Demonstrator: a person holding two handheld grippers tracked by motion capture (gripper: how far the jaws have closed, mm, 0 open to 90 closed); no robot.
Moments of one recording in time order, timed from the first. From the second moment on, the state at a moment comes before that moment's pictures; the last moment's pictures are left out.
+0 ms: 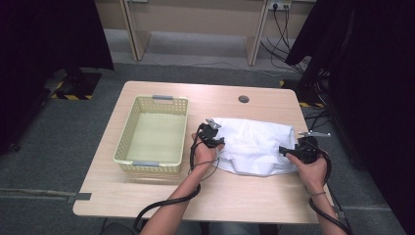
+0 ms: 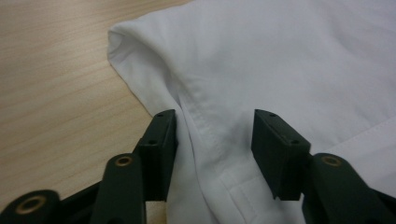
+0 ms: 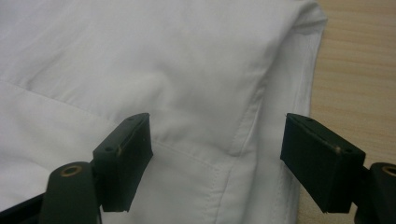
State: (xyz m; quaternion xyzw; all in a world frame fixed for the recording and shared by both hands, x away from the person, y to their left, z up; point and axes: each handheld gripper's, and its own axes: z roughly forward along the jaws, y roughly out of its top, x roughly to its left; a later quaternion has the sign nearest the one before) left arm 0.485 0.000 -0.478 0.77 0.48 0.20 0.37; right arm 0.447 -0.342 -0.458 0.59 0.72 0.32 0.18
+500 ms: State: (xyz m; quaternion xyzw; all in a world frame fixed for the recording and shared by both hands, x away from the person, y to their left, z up) left arm 0.485 -0.001 -0.479 0.78 0.46 0.19 0.39; right arm 0.454 -0.335 -0.459 0.58 0.73 0.31 0.17
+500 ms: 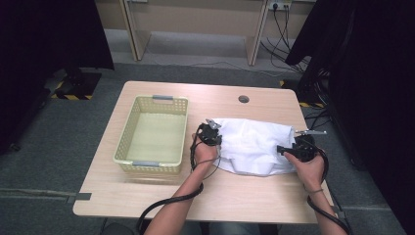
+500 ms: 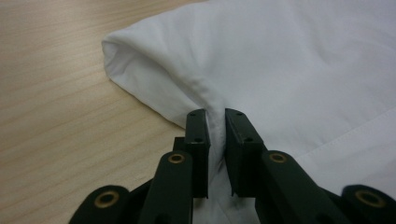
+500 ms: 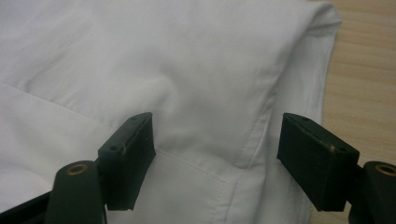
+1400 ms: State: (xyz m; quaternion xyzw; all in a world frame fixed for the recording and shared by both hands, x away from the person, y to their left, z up) left arm 0.476 -0.007 -0.455 0.77 0.45 0.21 0.41; right arm 0.453 -0.327 -0.465 0.57 0.75 0.29 0.19
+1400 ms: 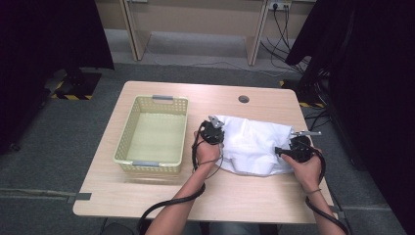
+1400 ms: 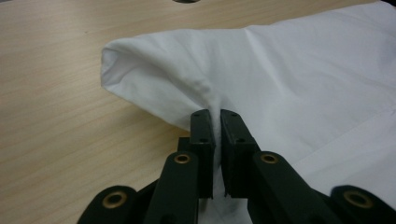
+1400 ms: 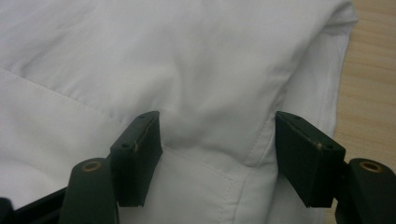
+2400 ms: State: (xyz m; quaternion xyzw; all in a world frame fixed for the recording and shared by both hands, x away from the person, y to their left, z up) left arm 0.470 -0.017 -0.423 0.76 0.42 0.23 0.44; right arm 0.455 -0.314 -0.466 0.56 0.75 0.29 0.19
